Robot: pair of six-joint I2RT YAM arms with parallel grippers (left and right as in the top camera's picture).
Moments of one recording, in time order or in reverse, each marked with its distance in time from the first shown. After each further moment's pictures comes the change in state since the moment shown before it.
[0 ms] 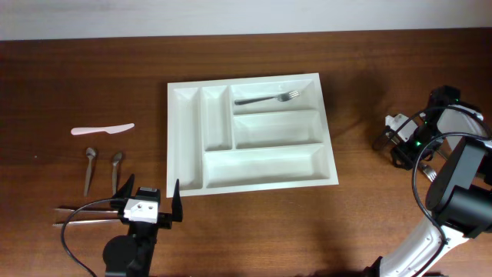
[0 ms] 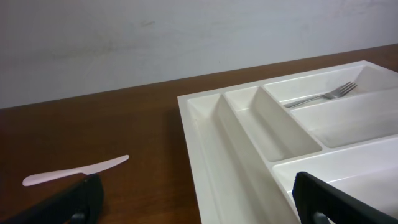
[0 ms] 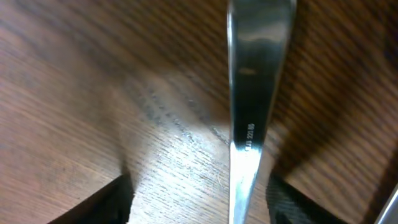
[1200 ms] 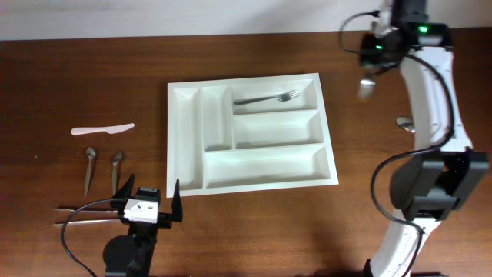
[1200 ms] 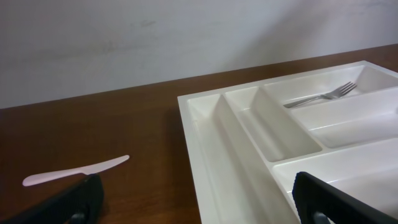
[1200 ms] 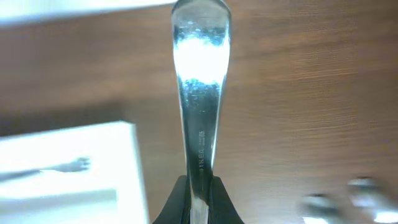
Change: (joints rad) left arm 0.000 0.000 0.000 0.001 0.000 0.000; right arm 0.389 0.040 0.716 -0.103 -0.050 1.147
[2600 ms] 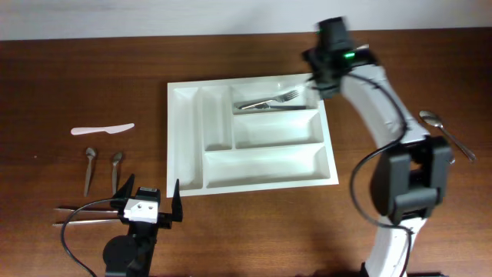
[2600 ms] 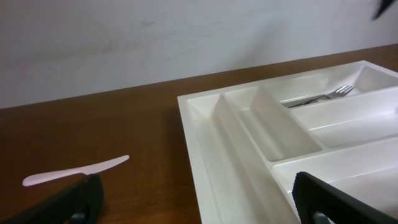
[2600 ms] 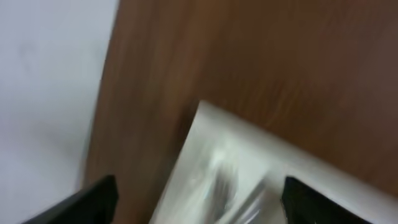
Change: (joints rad) left arm 0.000 0.000 0.000 0.000 0.000 0.000; right arm 0.124 -0.008 -0.289 0.284 0.077 1.050
